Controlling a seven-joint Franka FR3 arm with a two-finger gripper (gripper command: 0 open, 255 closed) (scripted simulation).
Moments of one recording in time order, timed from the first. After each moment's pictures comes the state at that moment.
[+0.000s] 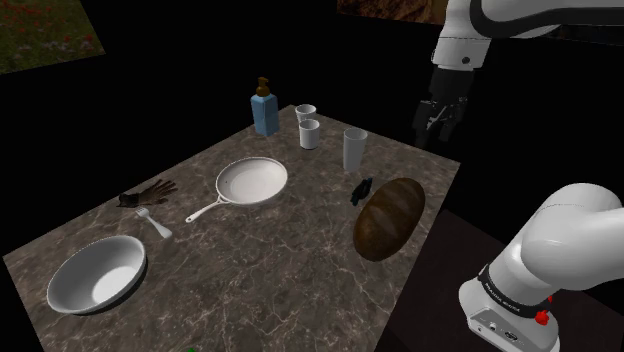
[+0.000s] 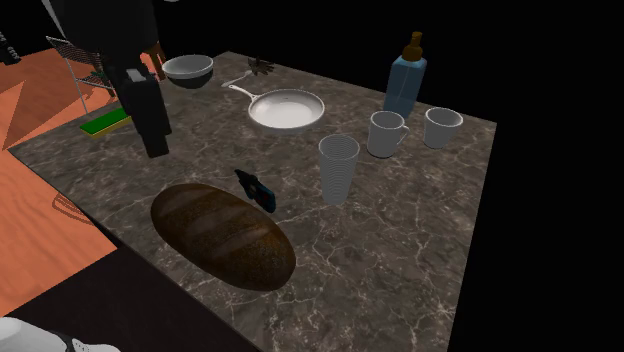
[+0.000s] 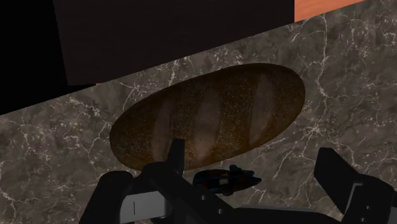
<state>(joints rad) -0.01 -0.77 -0.03 -2.45 0.12 1.56 0.08</state>
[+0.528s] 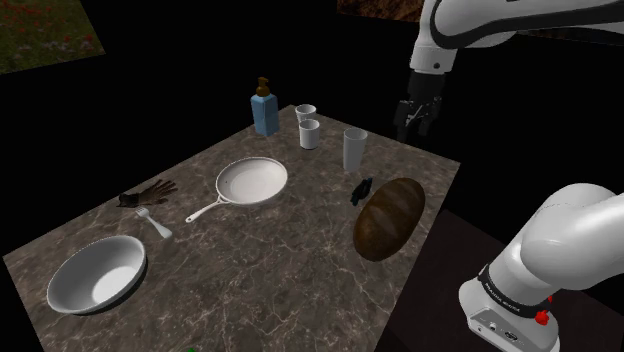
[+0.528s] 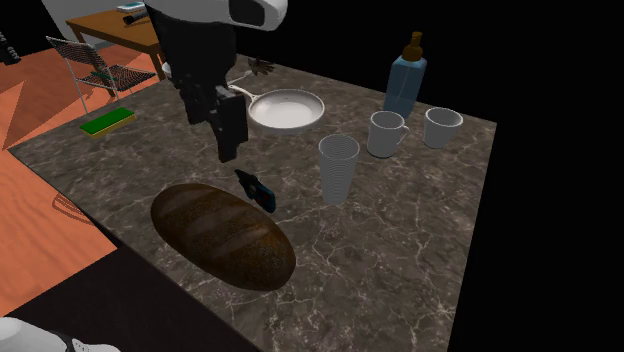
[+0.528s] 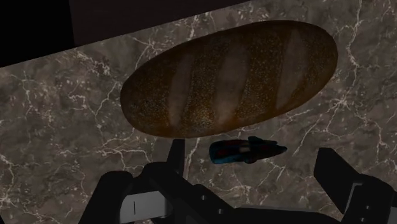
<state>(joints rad) -0.01 -0.56 -0.08 -2.38 0.08 1.70 -0.02</state>
